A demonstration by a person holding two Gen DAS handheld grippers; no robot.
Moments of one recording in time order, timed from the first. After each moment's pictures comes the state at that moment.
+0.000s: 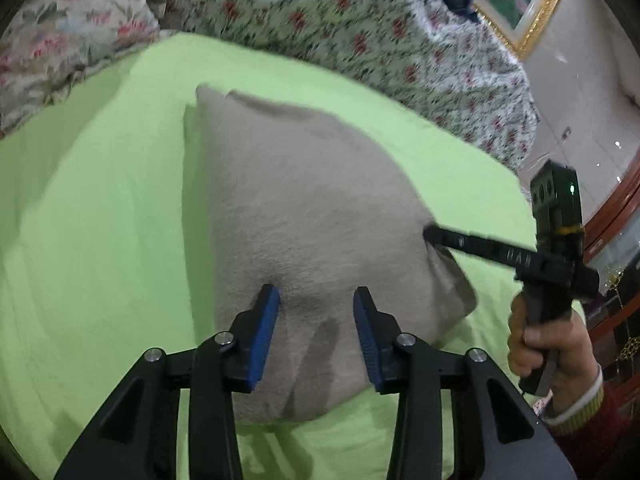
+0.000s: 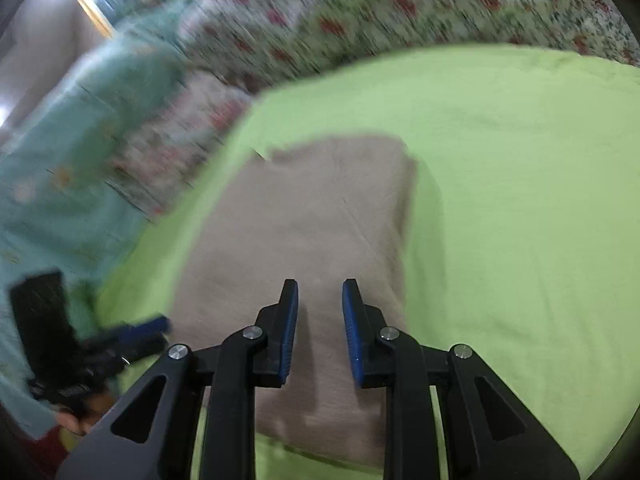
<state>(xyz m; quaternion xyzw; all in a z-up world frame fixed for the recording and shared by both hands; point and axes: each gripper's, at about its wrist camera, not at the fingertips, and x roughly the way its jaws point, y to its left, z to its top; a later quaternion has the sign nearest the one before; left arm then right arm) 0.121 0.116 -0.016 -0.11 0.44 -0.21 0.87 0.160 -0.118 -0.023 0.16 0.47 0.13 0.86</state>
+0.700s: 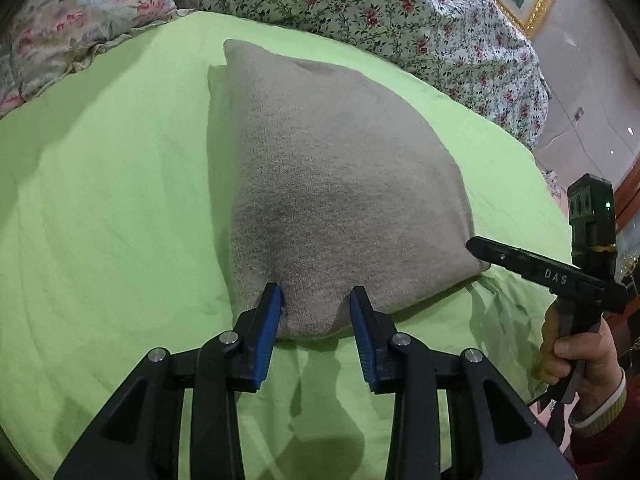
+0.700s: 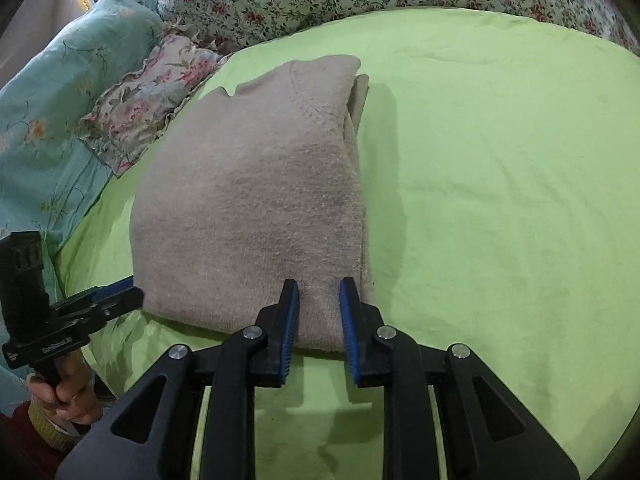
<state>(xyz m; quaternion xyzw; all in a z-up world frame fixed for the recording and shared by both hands) 0.072 0.124 -0.049 -0.09 0.46 -0.19 0.86 0.088 -0.122 -0.046 0.13 0.47 0.11 0.87</state>
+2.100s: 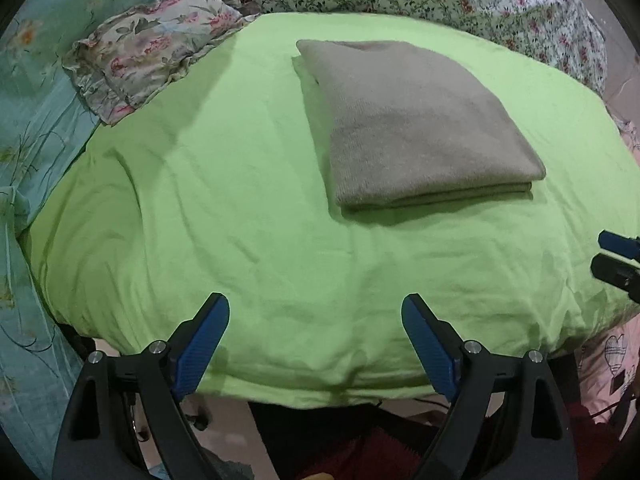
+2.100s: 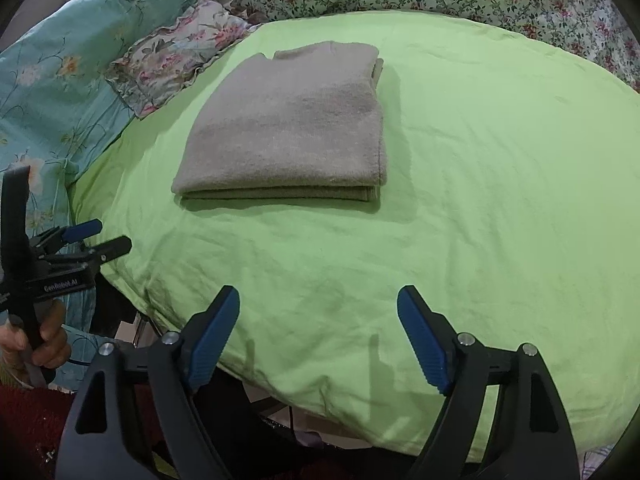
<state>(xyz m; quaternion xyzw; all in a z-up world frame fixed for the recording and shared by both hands) -0.010 0.130 -0.002 0.05 0.51 -0.02 0.86 -0.024 -0.104 0.005 0.08 0.50 0.11 0.85</state>
